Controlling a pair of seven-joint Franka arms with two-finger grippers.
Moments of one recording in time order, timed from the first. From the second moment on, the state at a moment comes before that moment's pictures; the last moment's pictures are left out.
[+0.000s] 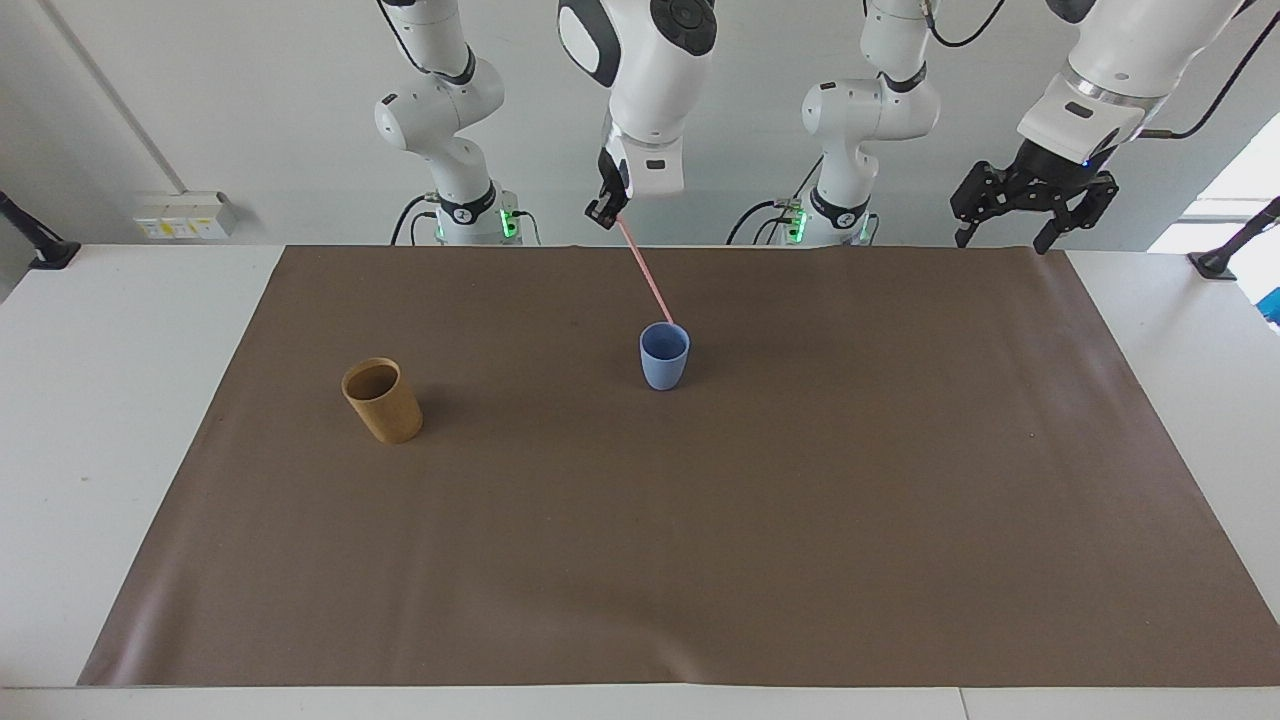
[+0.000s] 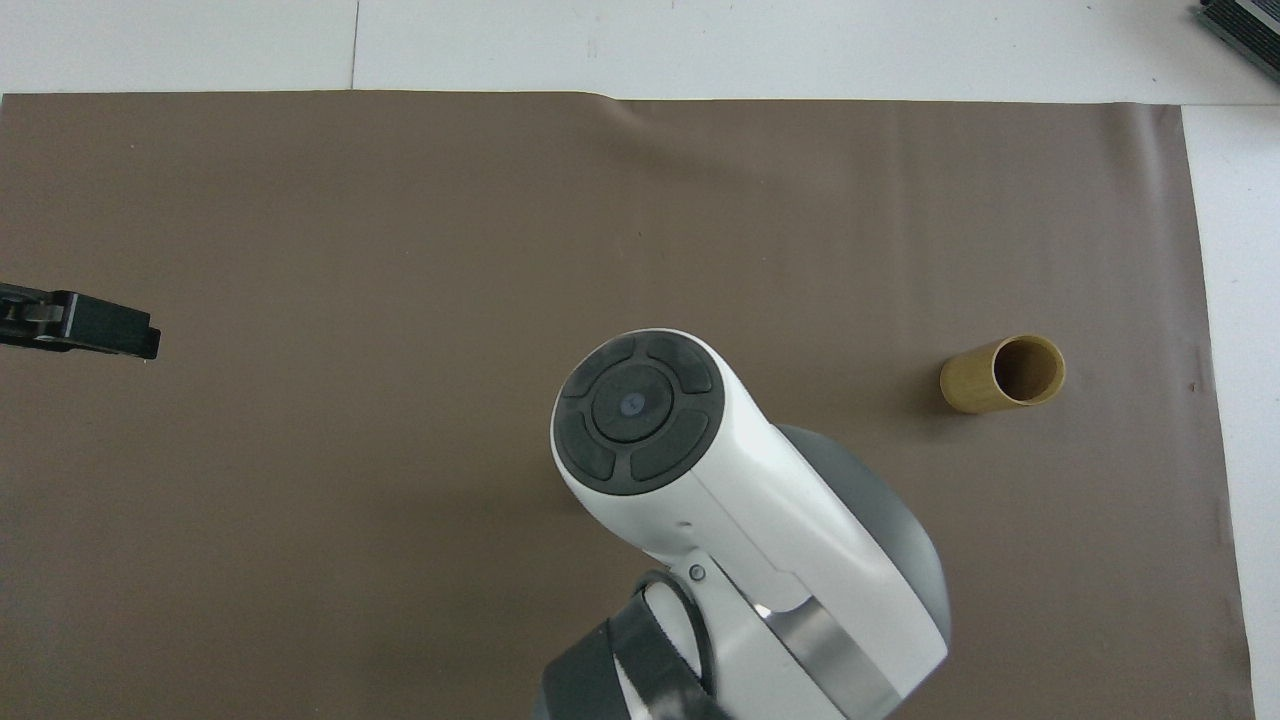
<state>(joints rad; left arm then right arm) -0.07 -0.03 -0.04 -1.49 -0.02 1.47 0.04 0.73 0.14 -0.05 -1.52 -0.03 1.32 -0.34</state>
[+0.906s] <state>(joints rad) -0.07 -0.03 -0.04 -1.49 -0.02 1.47 0.04 0.73 0.24 -0.06 -1.58 -0.02 1.48 -0.28</state>
